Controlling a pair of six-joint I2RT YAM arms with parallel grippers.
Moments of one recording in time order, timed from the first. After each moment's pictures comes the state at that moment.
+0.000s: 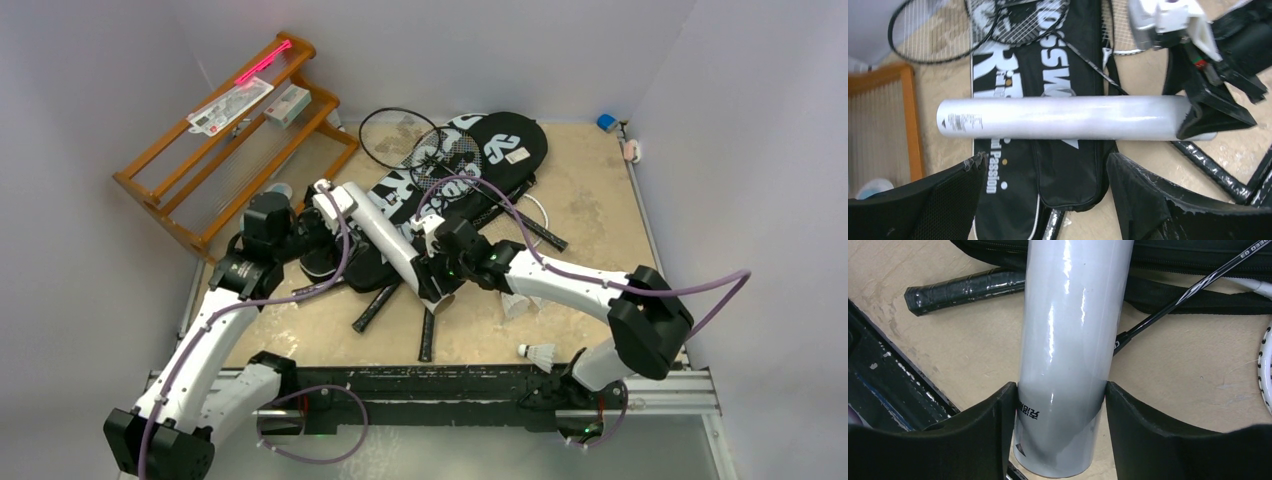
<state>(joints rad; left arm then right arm) -0.29 0.90 0.85 -0.39 0.43 0.30 0.88 1.50 0.95 -0.33 -0.13 0.22</state>
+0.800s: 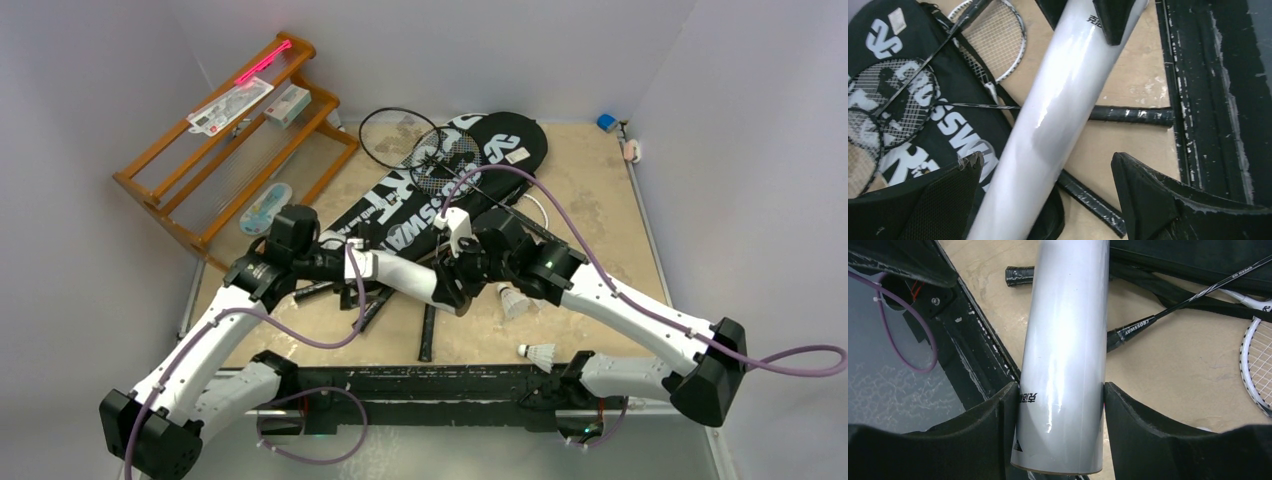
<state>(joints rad) -0.43 0.92 0.83 -0.56 0.86 0.84 0.88 1.17 1.01 -0.58 -0.27 0.15</state>
